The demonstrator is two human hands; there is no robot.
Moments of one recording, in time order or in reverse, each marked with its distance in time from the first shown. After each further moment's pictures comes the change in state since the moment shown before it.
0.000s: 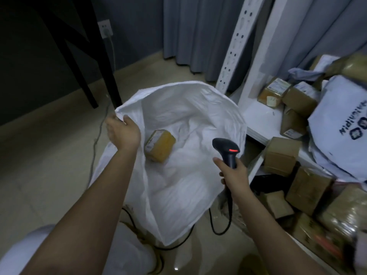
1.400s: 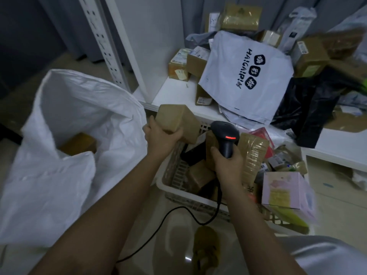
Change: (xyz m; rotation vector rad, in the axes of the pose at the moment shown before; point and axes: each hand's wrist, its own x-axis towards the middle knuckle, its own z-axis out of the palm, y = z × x) left_hand -0.296 0.052 0.200 0.137 -0.832 0.316; right_hand 0.016 0.046 -0.230 0.206 0.398 -0.088
